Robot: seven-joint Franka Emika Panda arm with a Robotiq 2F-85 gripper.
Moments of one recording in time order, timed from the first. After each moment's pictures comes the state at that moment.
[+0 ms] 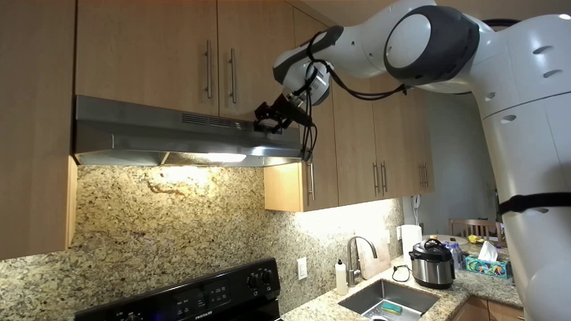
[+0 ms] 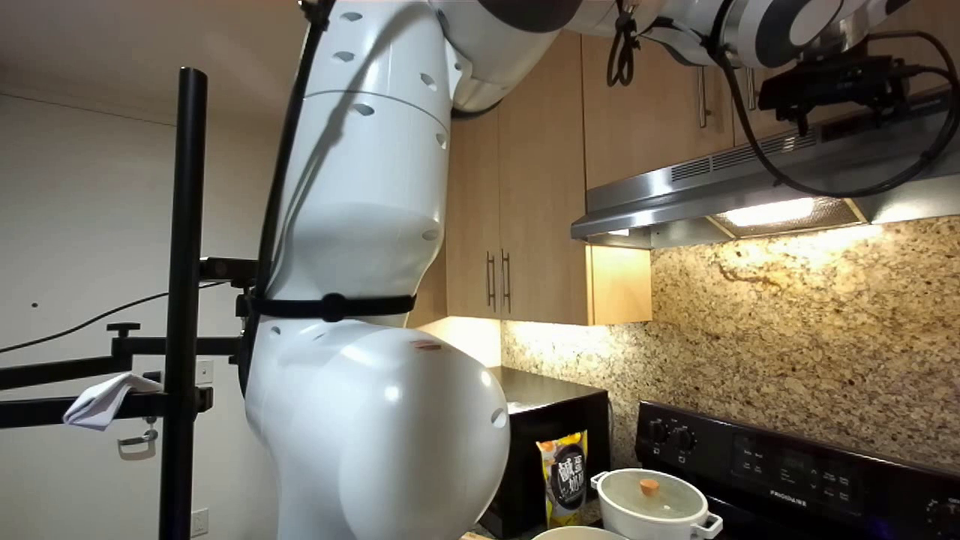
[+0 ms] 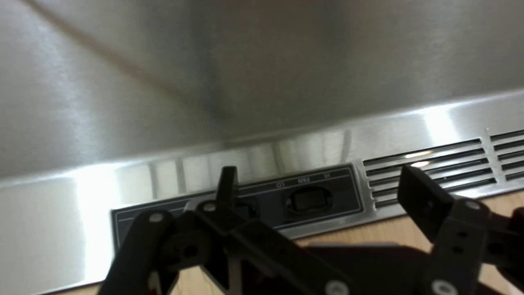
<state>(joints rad) 0.06 0.08 -0.29 -1.45 0.57 2.47 -0.40</state>
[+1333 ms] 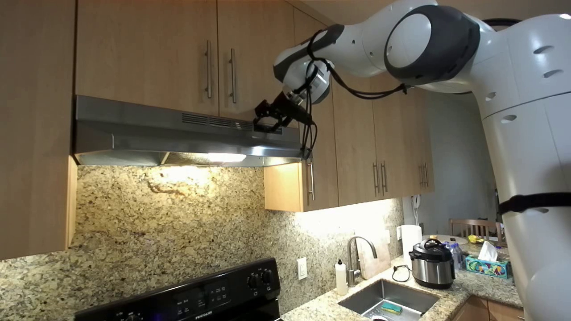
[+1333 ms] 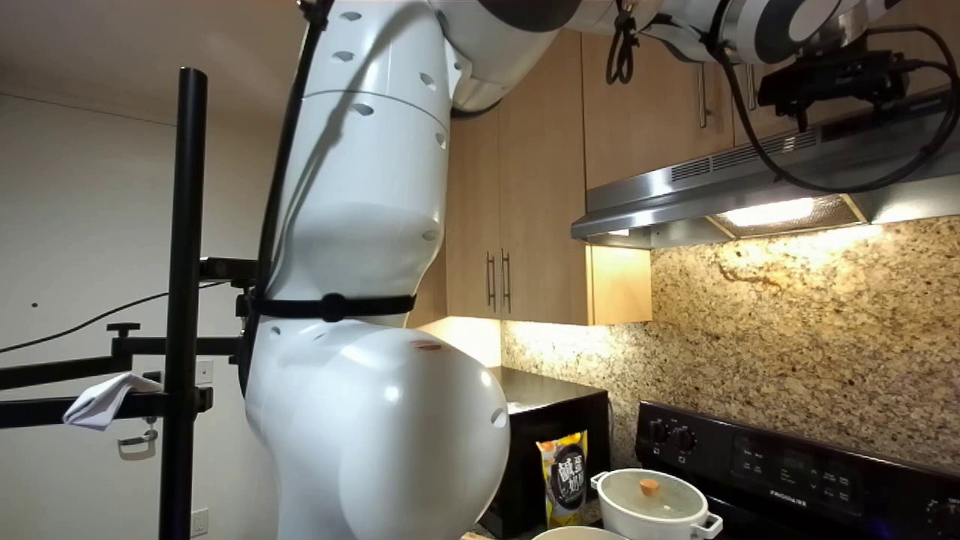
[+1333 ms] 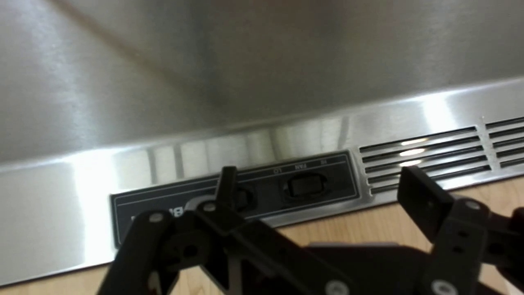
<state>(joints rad) 0.06 0.08 -0.29 -1.44 0.57 2.47 -0.40</state>
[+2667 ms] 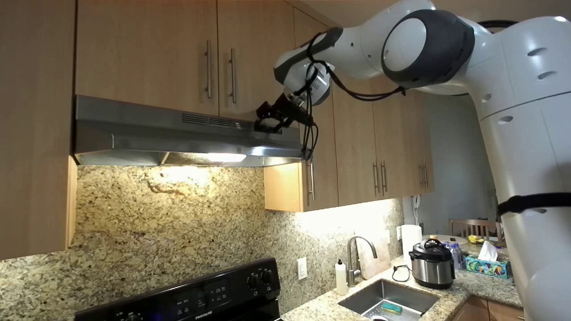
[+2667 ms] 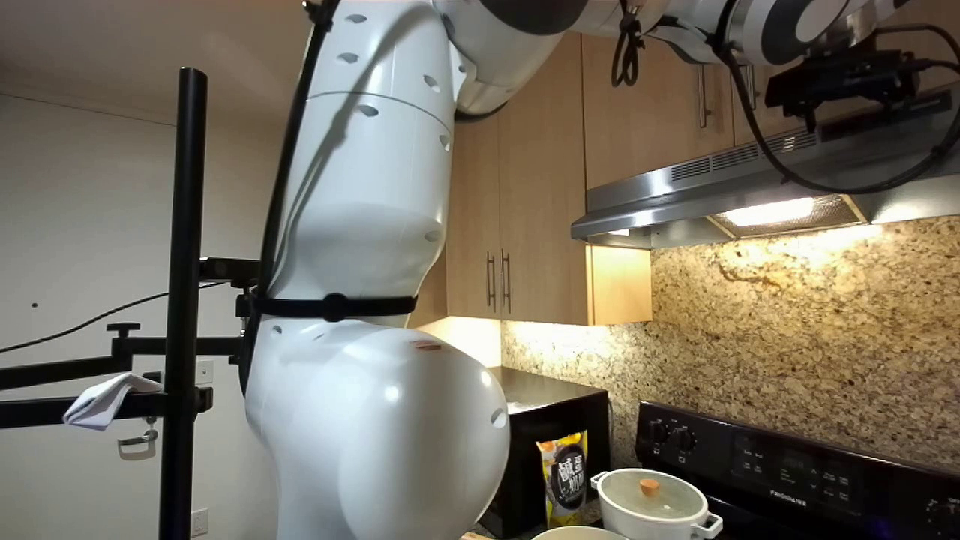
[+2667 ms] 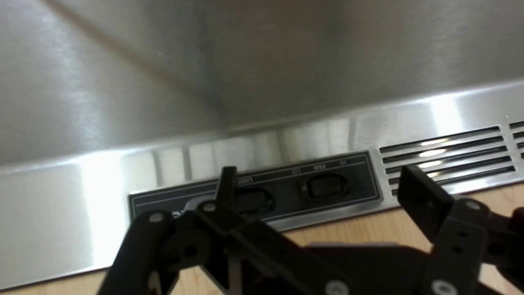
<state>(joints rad) 0.06 0.10 -0.31 -1.42 0.57 2.48 -0.40</state>
